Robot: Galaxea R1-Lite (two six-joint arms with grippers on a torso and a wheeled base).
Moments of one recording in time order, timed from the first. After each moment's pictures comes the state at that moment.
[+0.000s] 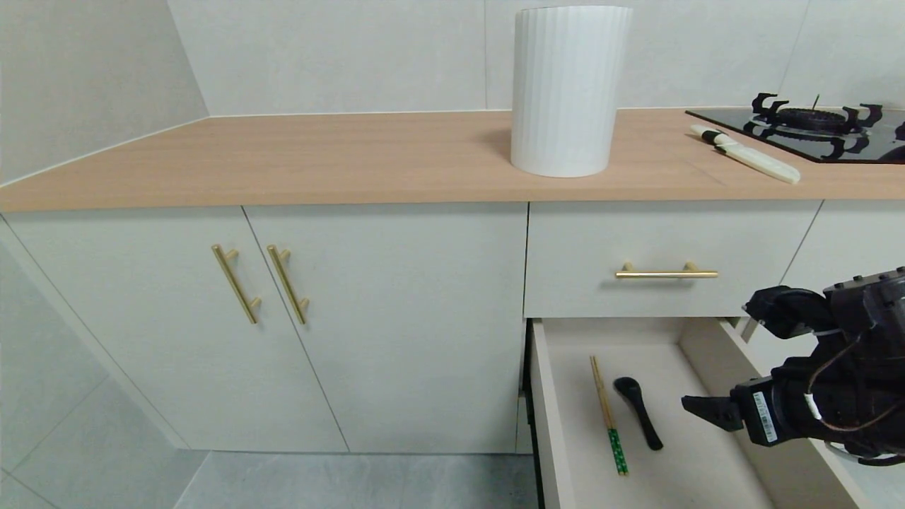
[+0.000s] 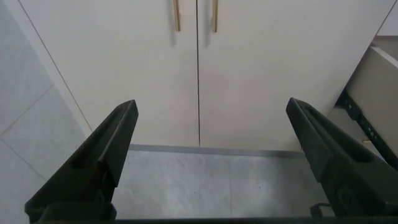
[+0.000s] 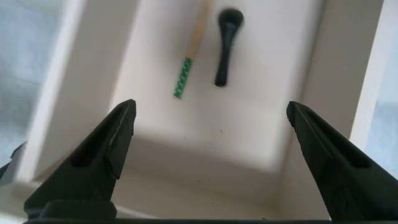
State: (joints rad) left arm 0.00 0.00 0.00 0.00 0.05 -0.01; right arm 0.38 1.42 -0.63 -0.07 -0.10 0.07
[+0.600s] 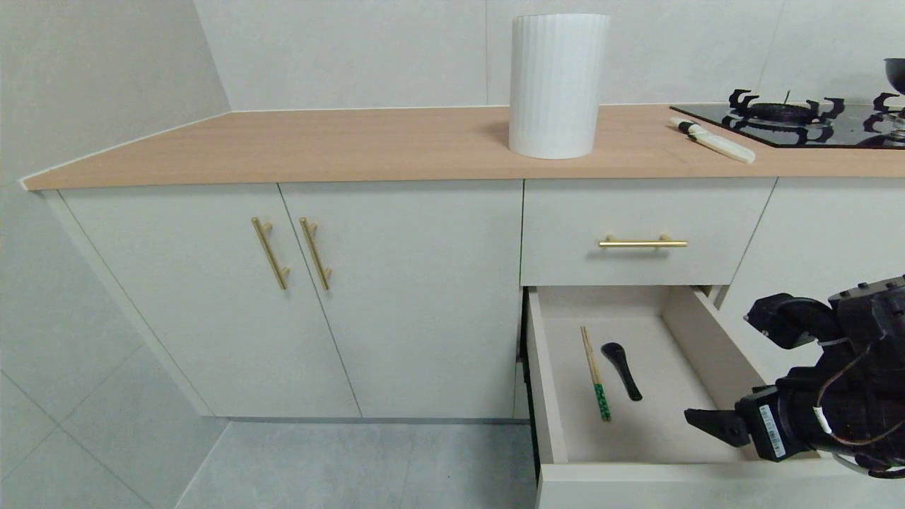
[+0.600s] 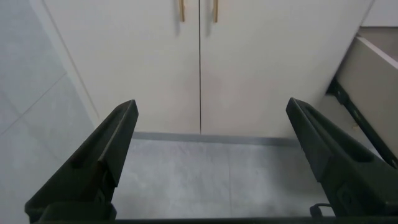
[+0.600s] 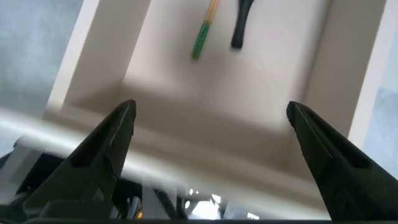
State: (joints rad) left arm 0.00 0.00 0.00 0.00 0.05 -0.01; right arm 0.41 1.40 -0.62 -0.03 -0.10 0.06
